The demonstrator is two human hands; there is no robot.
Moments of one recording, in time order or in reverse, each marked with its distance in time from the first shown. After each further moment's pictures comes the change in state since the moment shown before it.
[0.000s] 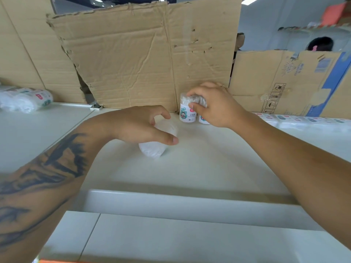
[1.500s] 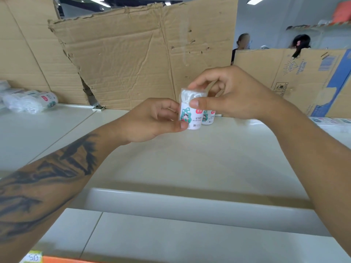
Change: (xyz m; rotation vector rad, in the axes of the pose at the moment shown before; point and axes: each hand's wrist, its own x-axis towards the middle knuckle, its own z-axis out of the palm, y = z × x) left_hand 0.023 0.003 0.030 -0.556 0.113 0.356; right_hand -0.030 -0.027 -0.073 0.495 -0.094 -0.087
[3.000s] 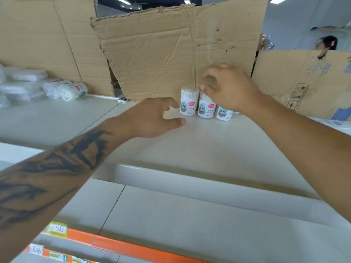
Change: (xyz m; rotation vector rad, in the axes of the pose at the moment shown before) left_hand -0.046 0.010 -0.020 0.599 0.183 -0.218; right_hand 0.051 0.011 0.040 -0.644 0.129 0.027
